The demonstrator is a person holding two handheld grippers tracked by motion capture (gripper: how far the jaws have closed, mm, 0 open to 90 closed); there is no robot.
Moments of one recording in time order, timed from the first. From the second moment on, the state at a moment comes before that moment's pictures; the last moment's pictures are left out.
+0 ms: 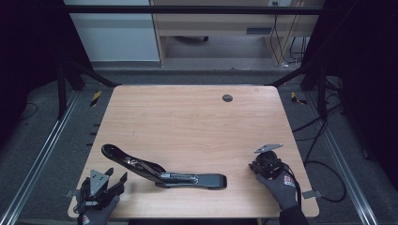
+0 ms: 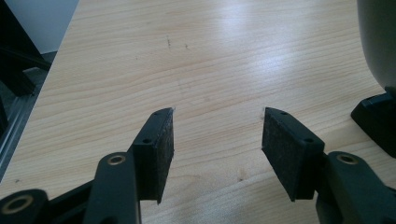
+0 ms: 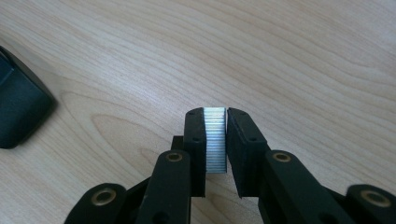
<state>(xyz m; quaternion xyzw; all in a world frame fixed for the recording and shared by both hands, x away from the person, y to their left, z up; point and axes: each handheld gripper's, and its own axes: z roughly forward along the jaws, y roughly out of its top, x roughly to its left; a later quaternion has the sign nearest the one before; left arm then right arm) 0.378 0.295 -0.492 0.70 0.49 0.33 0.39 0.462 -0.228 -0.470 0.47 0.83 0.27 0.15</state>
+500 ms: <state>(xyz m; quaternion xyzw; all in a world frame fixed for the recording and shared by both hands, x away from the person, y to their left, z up) 0.378 0.294 -0.492 0.70 0.49 0.33 0.39 0.458 -0.223 -0.455 0.42 0.84 0.31 0.16</state>
